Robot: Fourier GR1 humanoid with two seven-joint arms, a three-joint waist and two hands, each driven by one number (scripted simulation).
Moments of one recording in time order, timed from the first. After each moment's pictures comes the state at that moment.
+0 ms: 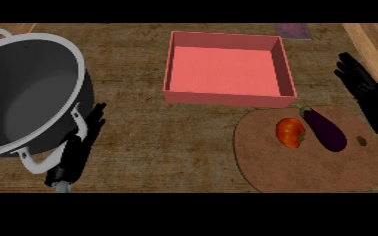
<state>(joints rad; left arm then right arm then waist) 0.05 0.32 -0.21 -1.55 0.29 0.22 0.19 -0.19 -0.57 -0.02 -1.44 -0.22 0.11 0.04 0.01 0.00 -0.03</state>
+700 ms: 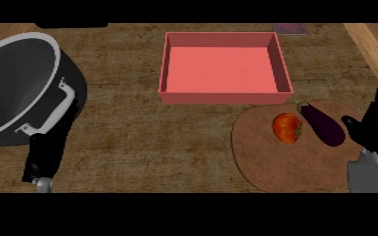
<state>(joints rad) 0.03 0.43 -0.18 -1.55 0.11 0.28 0.08 -0.16 -0.15 -0.33 -1.49 -0.60 0.11 -0.59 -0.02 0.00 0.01</state>
